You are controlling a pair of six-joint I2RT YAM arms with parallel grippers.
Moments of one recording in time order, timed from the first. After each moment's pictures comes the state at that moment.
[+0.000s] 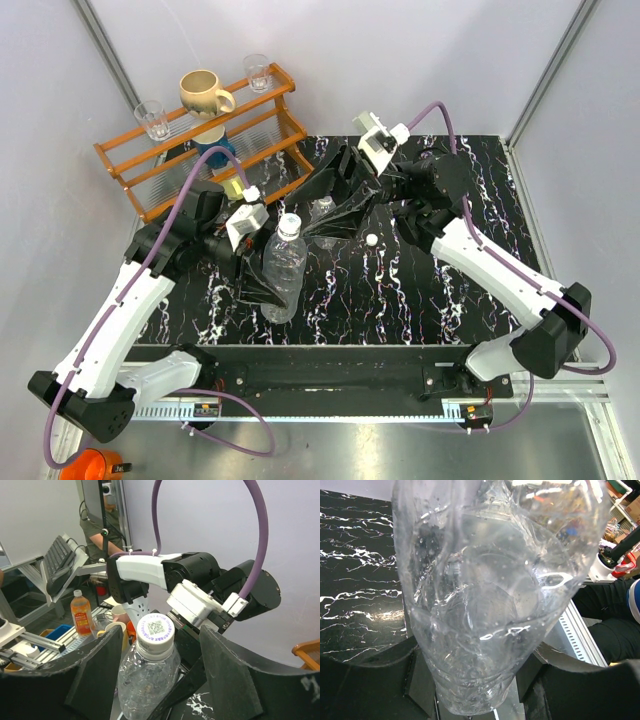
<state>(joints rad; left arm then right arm) -0.46 1.04 1.25 -0.94 1.44 0.34 0.74 1.43 1.41 0.80 -1.10 0.73</state>
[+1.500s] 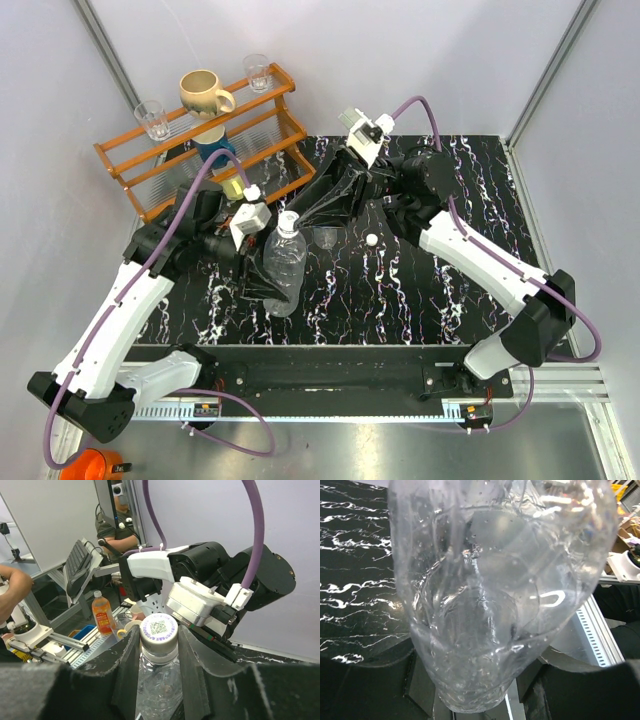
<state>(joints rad) -0.46 1.04 1.26 -0.94 1.35 0.36 0.74 1.52 1.43 0.96 -1.16 0.94</state>
